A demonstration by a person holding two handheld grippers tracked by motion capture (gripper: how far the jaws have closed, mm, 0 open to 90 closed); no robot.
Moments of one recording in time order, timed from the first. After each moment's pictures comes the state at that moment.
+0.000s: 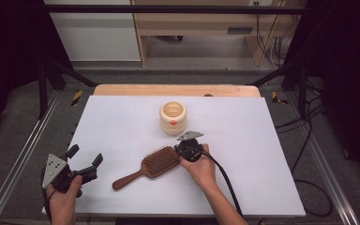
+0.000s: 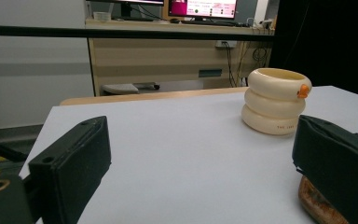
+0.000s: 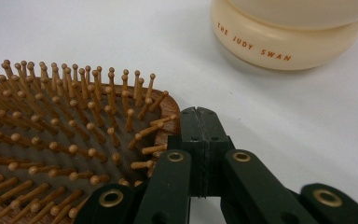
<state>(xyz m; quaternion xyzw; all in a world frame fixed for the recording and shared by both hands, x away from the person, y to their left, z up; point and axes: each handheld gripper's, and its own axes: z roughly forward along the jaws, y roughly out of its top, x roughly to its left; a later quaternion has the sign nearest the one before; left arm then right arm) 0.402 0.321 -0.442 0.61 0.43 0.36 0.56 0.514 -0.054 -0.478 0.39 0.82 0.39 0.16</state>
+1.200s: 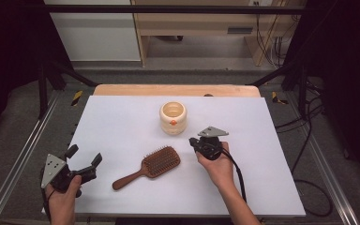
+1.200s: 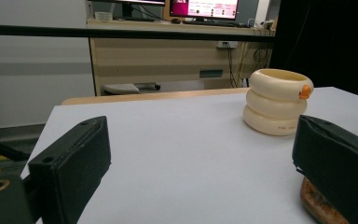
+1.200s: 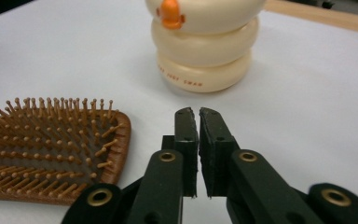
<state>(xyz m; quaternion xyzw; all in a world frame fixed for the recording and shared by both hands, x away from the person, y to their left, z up) 0.402 0.324 -0.442 0.61 0.43 0.36 0.56 0.500 -0.110 -0.445 0.41 0.77 0.44 0.20</state>
